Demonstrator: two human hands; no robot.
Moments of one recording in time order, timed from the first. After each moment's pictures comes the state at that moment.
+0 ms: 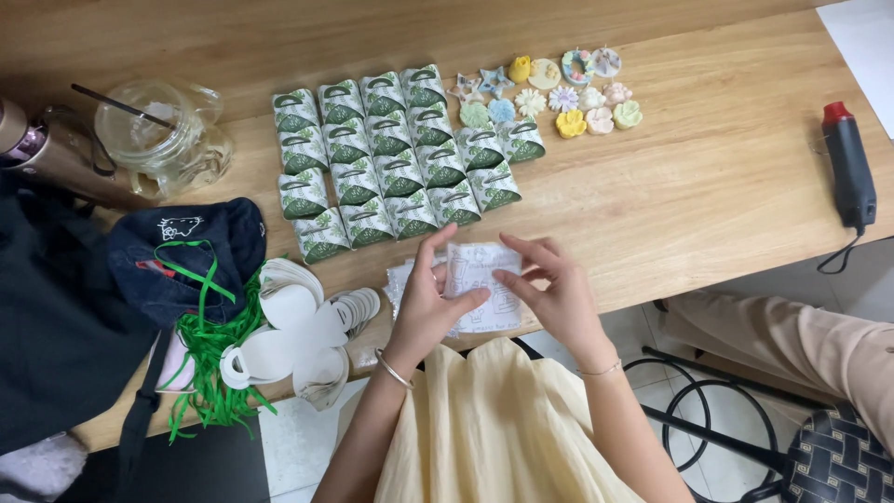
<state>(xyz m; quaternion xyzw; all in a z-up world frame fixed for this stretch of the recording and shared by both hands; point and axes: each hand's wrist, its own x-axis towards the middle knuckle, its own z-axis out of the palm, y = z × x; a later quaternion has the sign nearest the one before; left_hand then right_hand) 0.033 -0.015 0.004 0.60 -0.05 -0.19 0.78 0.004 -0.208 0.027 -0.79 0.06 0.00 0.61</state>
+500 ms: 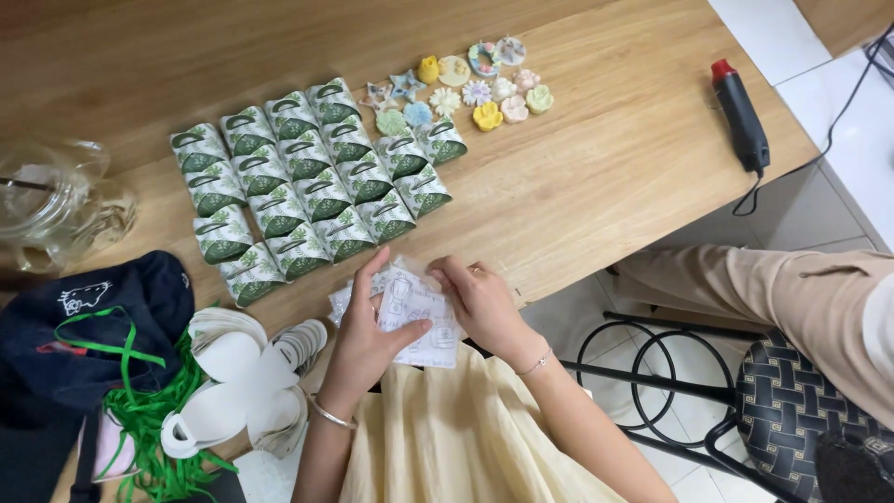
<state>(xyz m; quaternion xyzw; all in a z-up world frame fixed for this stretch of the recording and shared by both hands) 0.028 -0.007 0.017 0.63 -0.12 -0.23 0.73 -0.001 -0.196 0.024 -0.92 -0.07 -0.08 0.38</state>
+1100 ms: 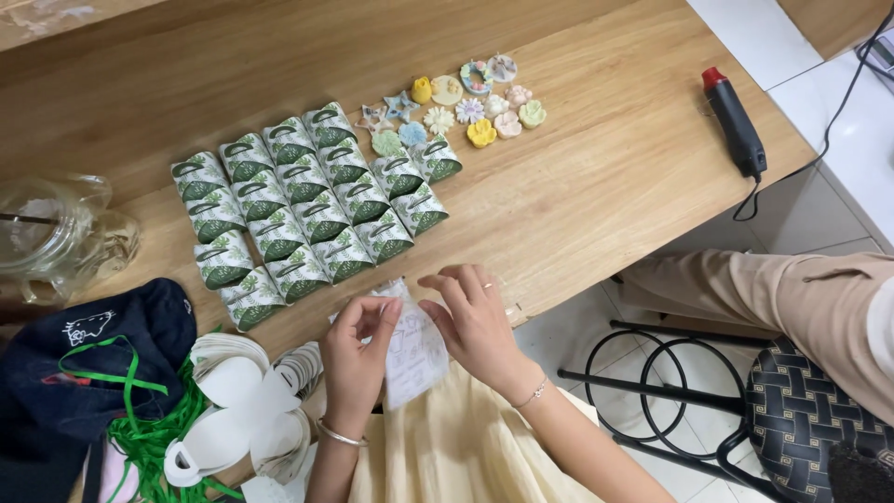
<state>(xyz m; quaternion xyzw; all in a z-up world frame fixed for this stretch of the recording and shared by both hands) 0.029 -0.010 0.005 0.78 -0.07 -0.06 0.62 -0.008 -0.181 0.044 -0.92 -0.08 -0.18 0.34</state>
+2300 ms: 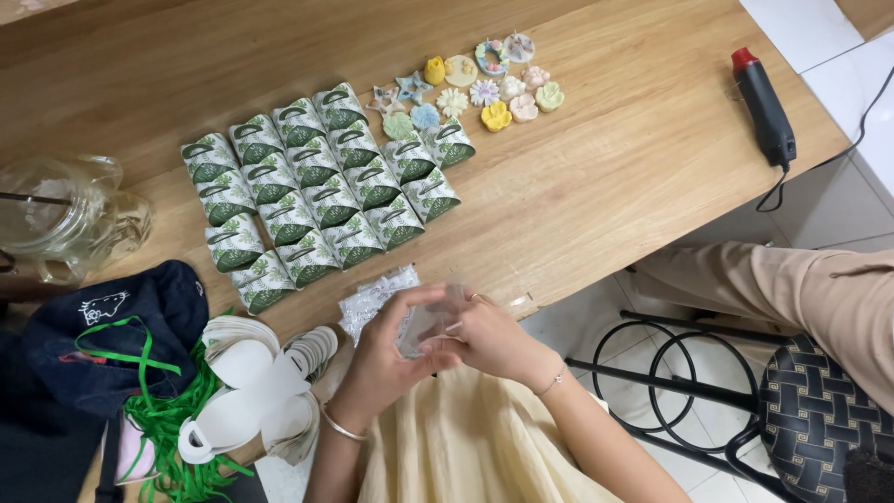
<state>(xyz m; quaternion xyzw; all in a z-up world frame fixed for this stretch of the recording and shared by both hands) 0.028 -0.007 0.032 0.73 -0.26 -0.13 0.61 -0.015 -0.201 0.009 -0.92 -0.17 0.06 0.35</state>
